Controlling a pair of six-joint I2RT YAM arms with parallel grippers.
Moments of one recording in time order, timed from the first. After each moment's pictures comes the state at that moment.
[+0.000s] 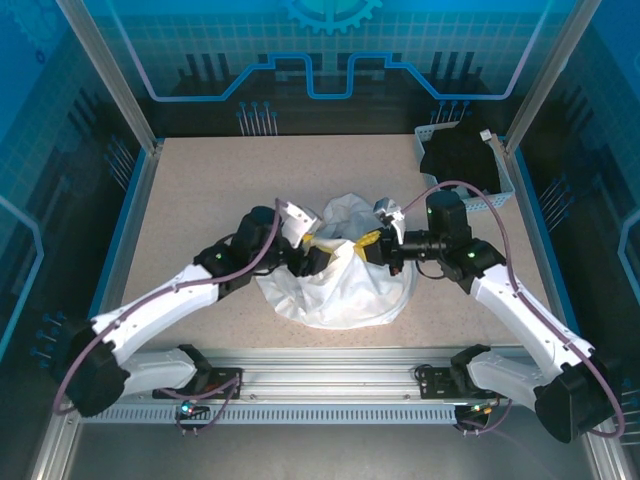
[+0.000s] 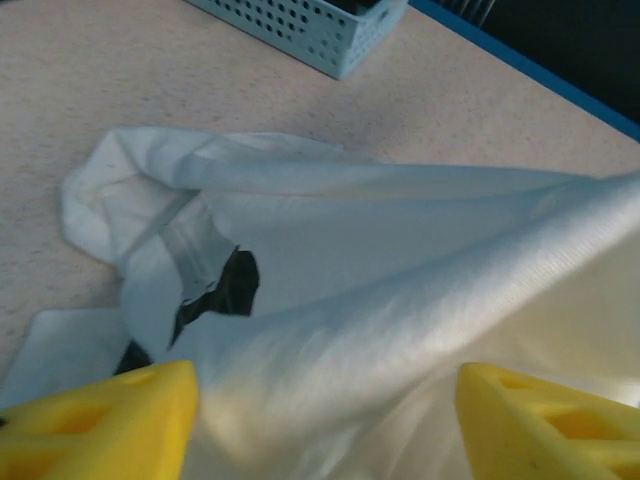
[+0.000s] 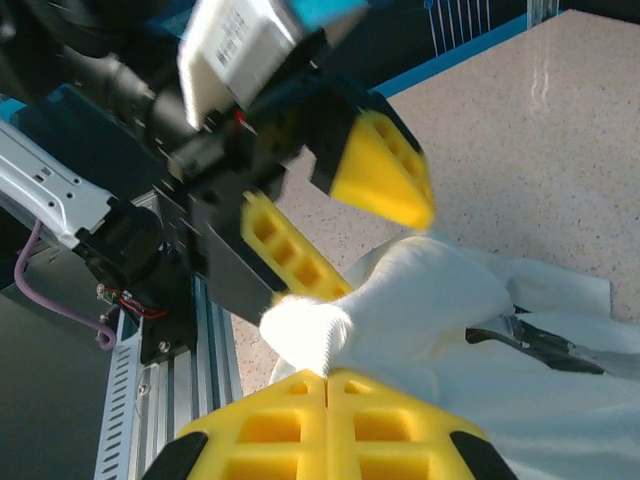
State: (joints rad) left arm -0.66 1.23 0.89 -0.22 0.25 -0.06; right arm 0.40 1.07 0.87 -0.33 -0.88 -0.08
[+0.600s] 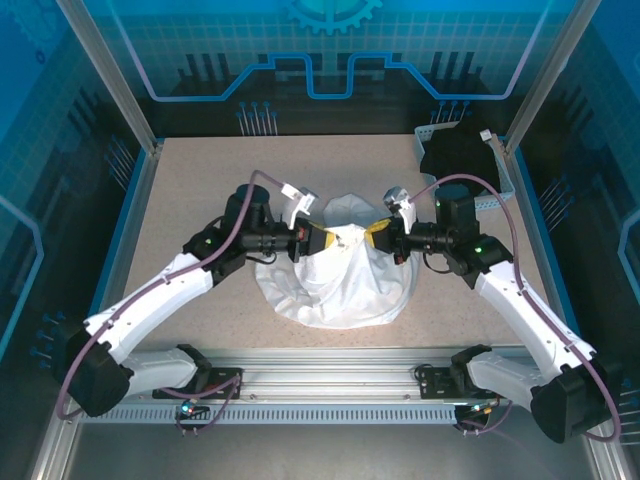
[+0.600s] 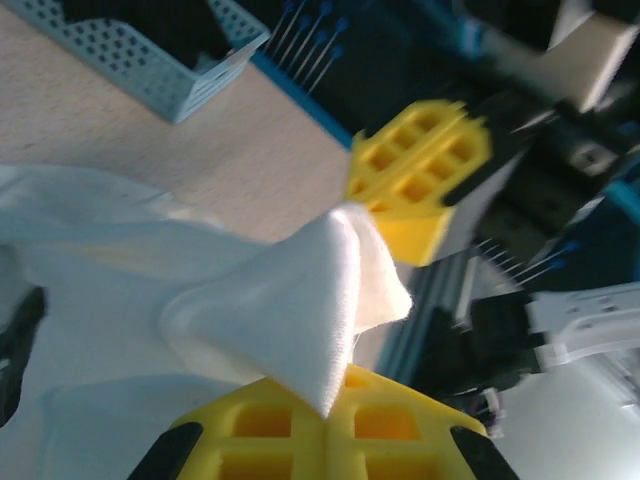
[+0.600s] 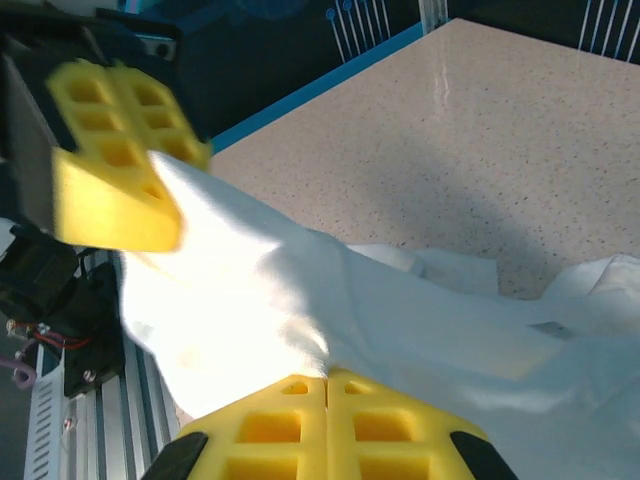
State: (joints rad) left arm -0.57 1.20 1.00 -0.20 0.66 -0.39; right arm 0.35 1.07 0.91 -0.37 -0.74 -0.07
